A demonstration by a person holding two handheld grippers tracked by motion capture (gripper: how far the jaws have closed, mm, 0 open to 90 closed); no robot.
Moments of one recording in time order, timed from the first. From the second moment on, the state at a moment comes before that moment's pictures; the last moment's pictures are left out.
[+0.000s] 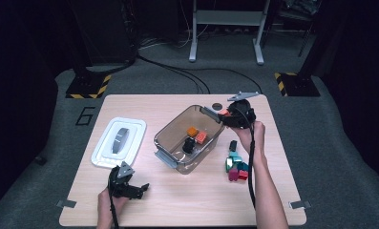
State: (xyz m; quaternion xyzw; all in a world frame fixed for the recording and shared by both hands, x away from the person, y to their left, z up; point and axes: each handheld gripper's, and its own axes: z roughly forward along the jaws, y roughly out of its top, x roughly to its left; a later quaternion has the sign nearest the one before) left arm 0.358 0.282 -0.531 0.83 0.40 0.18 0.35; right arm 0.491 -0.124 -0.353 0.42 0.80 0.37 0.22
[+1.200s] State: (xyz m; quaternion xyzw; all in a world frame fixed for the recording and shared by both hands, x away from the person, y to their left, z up) left arm 0.358 0.282 -0.531 0.83 0.40 0.18 0.35; right arm 0.514 -0.083 -0.388 0.39 0.84 0.35 0.18
